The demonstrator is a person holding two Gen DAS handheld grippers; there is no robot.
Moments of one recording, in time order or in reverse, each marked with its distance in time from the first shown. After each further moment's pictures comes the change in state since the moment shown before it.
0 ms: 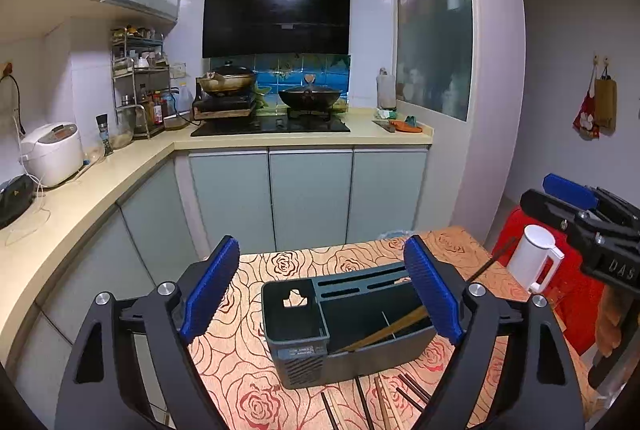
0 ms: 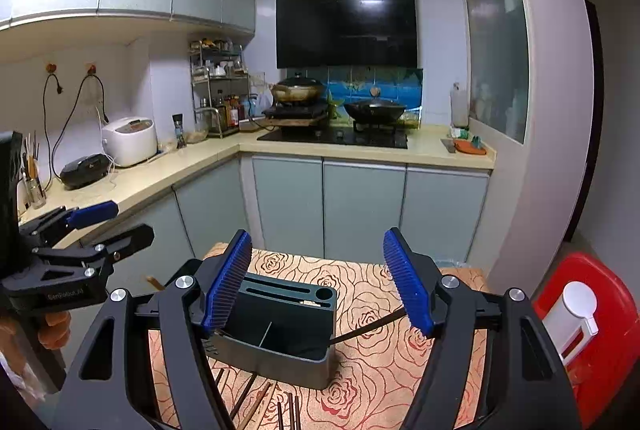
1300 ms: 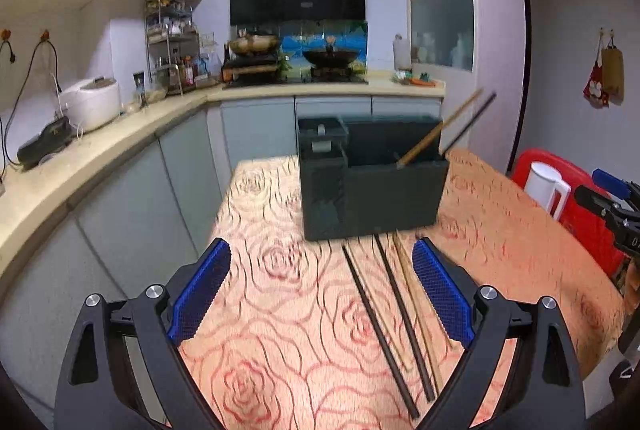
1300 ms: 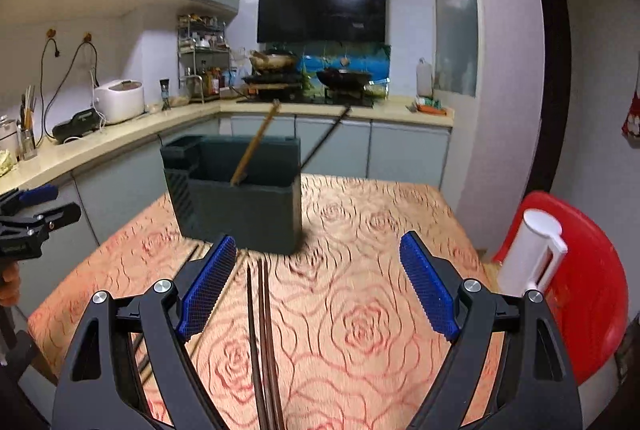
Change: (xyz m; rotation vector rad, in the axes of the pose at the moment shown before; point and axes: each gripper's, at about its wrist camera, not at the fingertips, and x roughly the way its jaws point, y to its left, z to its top) left arm -0.091 0.003 -0.173 0.005 0.095 0.089; right arm -0.091 -0.009 -0.165 0.000 0.052 -0.108
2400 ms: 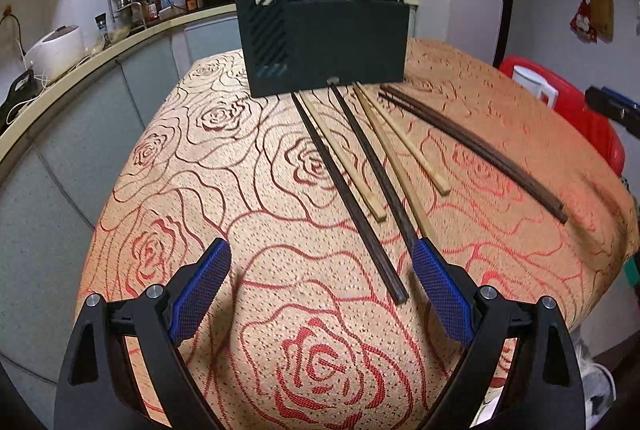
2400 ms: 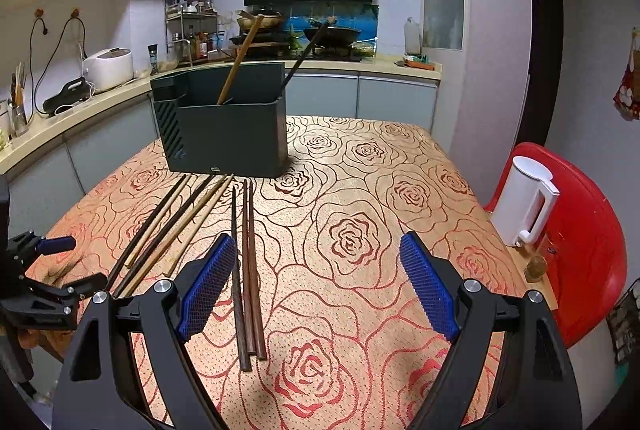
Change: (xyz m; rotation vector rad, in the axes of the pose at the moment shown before) left arm 0.037 -0.042 -0.114 0.077 0.262 -0.064; right arm -0.009 -0.010 -0.067 0.021 0.123 -0.032
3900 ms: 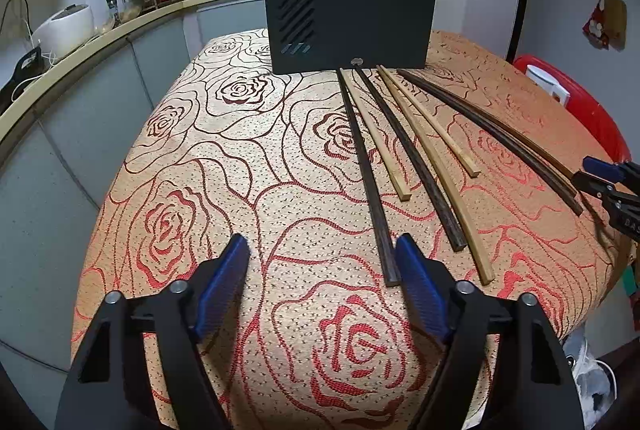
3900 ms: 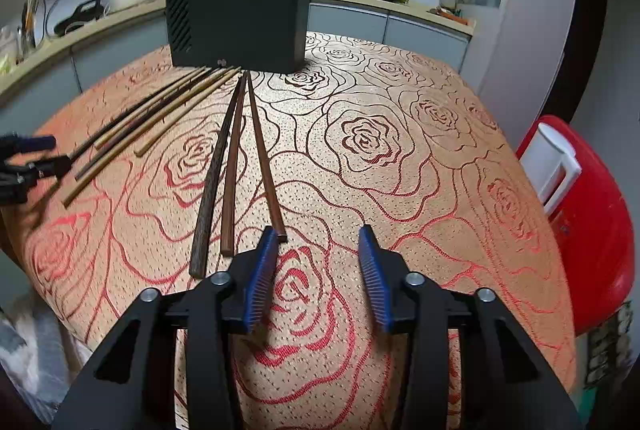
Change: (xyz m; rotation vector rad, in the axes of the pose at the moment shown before) left arm 0.004 0.019 -0.009 -0.052 0.037 0.014; right arm 0.040 -0.002 -0.056 -0.121 0.229 0.055
